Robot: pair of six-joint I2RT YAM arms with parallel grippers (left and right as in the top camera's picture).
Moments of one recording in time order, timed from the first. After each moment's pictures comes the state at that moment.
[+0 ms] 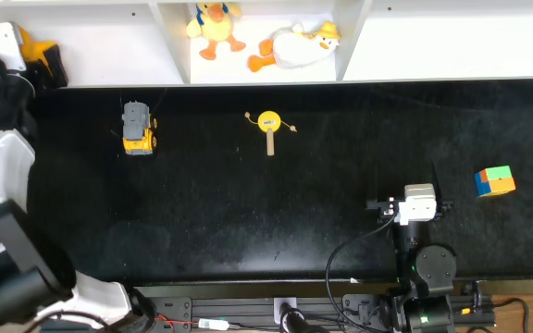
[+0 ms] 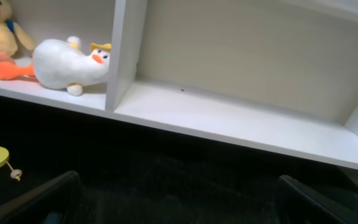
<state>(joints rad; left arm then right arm) 0.46 1.72 1.16 0.09 0.24 0.16 0.12 0.01 0.02 -0.01 0.11 -0.20</state>
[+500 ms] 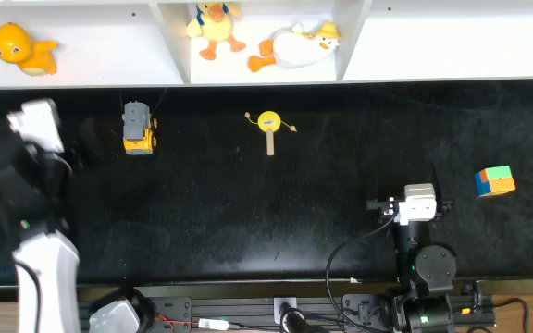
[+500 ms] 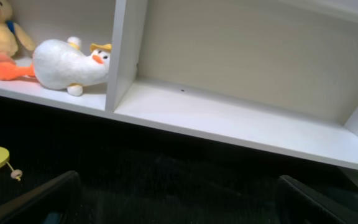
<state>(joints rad) 0.44 1.08 0.57 0.00 0.25 0.14 0.12 0.01 0.02 0.00 0.11 -0.20</state>
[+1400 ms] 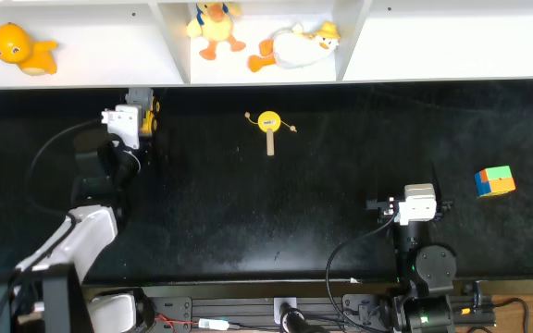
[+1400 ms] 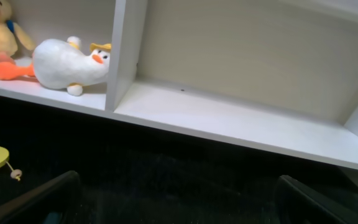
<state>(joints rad) 0.09 1.43 0.46 0.34 0.21 0.06 0.12 0.01 0.02 0.00 0.11 -0.20</state>
